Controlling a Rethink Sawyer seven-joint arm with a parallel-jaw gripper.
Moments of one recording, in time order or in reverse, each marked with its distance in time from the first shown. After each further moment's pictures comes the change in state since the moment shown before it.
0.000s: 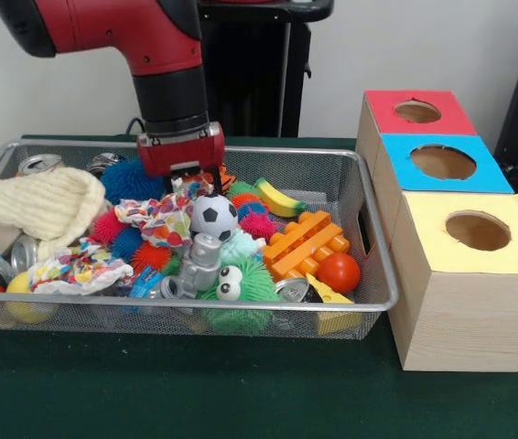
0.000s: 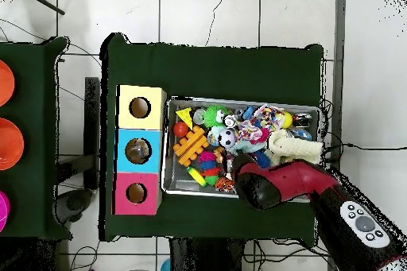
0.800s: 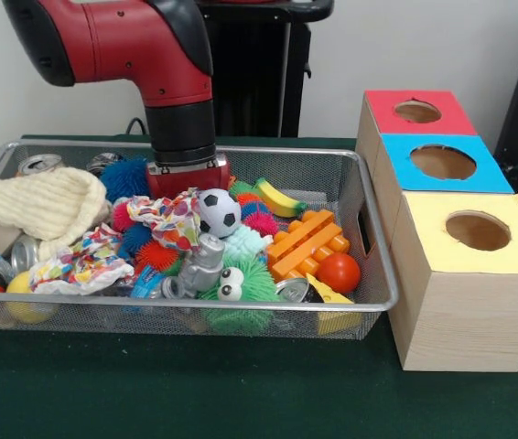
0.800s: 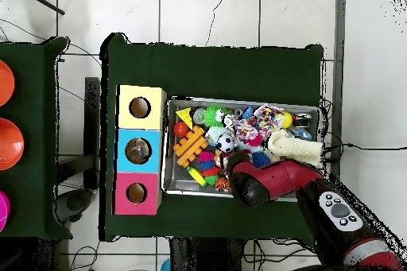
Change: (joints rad) arm 0.159 0.070 -0.195 -0.094 -0.010 -0.174 0.000
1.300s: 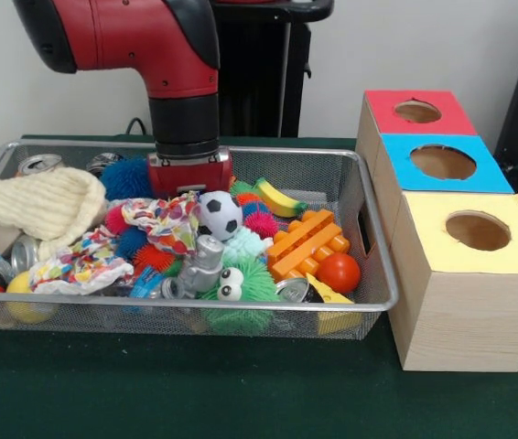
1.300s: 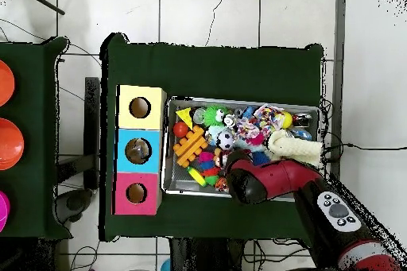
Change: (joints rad) arm 0.056 -0.044 -0.056 0.006 0.121 0.028 0.000
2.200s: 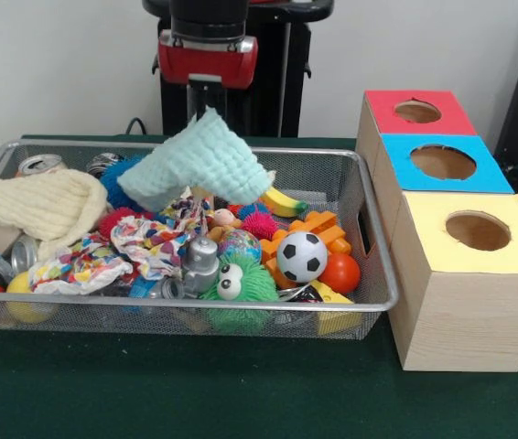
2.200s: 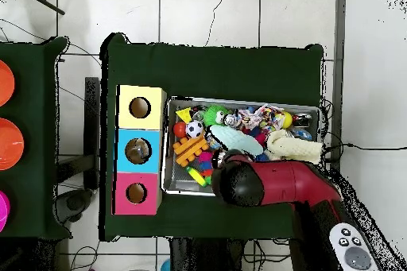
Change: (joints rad) arm 0.083 -0.383 -0.001 0.139 0.370 0.343 0.000
